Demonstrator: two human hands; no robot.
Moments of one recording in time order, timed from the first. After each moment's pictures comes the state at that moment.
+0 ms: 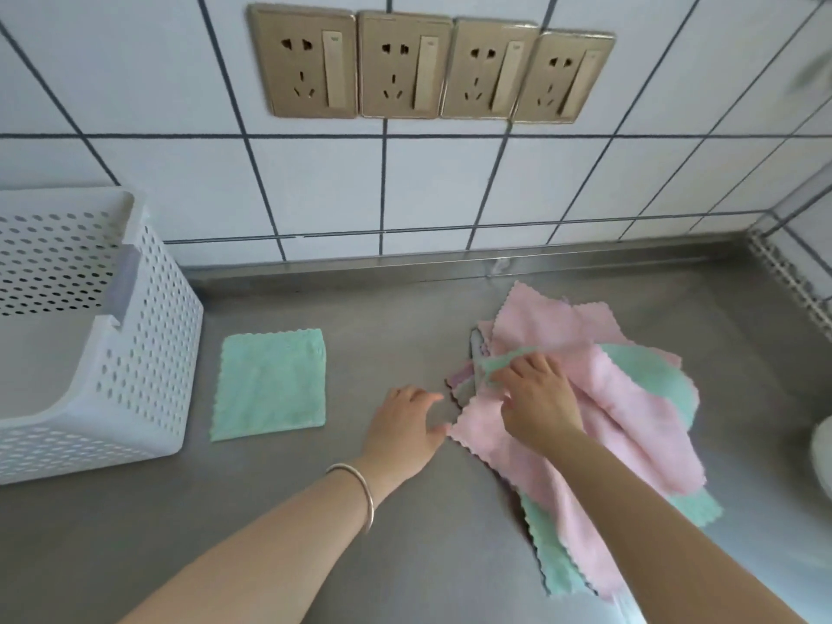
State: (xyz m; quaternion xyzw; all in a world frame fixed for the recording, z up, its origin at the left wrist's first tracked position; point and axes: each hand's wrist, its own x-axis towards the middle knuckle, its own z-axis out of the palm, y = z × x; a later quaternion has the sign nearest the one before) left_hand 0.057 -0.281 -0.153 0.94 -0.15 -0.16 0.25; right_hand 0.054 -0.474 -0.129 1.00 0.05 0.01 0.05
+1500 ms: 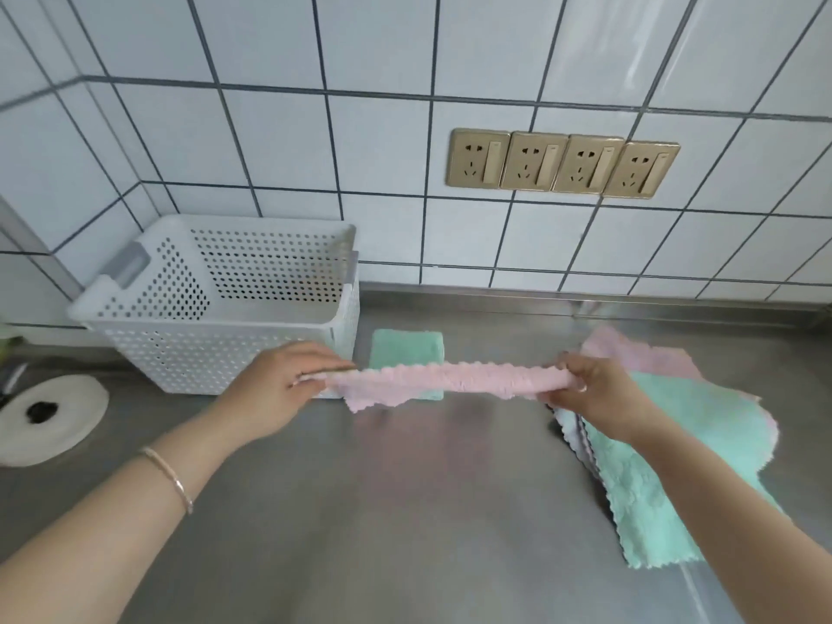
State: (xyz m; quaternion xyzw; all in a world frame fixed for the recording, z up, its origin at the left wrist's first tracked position) left_hand -0.054 -0.011 0.011 0.92 -0.14 0.01 0.36; right_hand -0.033 -0.378 0.022 0.89 0.02 -0.09 -0.44
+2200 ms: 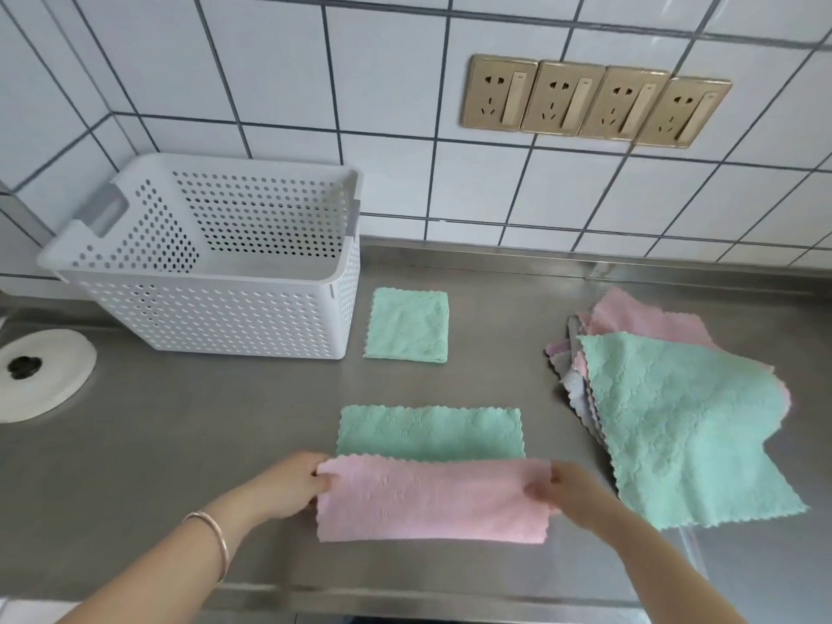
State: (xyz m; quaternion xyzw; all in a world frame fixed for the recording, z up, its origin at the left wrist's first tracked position) left_hand -0.116 -0.021 -0.129 0.85 0.08 -0.36 0.37; right_hand -0.102 -0.382 -0.128 0.87 -0.11 -0.34 -0.33
